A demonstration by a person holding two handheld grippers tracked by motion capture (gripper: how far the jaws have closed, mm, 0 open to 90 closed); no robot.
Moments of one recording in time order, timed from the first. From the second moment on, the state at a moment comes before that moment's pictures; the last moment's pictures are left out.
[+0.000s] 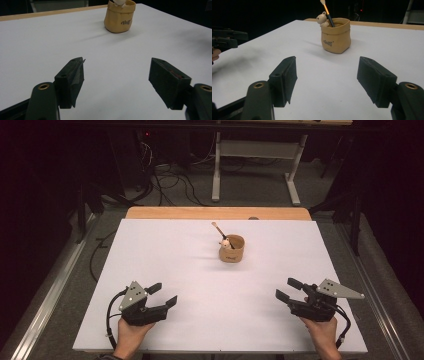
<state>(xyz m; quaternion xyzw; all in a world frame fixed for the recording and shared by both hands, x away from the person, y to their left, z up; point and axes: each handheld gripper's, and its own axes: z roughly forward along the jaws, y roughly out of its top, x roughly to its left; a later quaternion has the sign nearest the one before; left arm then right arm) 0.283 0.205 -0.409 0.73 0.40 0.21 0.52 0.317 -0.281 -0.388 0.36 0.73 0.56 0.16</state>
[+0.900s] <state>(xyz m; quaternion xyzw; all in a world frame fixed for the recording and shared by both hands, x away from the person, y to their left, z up) 0.282 0.204 -0.409 0.73 0.40 0.21 0.52 0.321 -0.277 -0.406 0.37 0.74 0.53 0.16</state>
